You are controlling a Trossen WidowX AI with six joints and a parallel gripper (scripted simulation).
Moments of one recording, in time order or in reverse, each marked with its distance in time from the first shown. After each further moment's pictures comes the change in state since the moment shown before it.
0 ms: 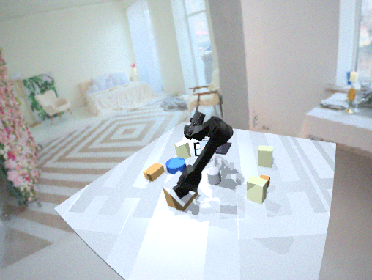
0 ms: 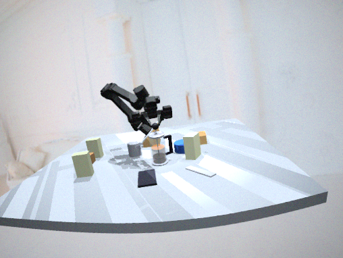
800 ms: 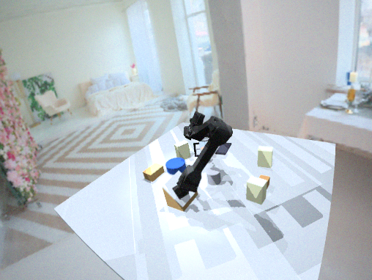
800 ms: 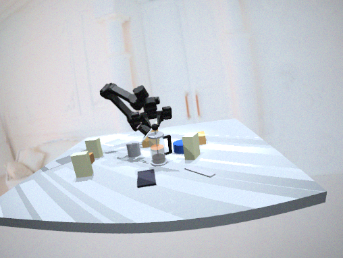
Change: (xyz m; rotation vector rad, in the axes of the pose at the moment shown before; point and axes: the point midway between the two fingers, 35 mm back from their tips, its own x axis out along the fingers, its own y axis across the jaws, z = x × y) arm 0.003 0.001 -0.002 -0.006 0.010 -0.003
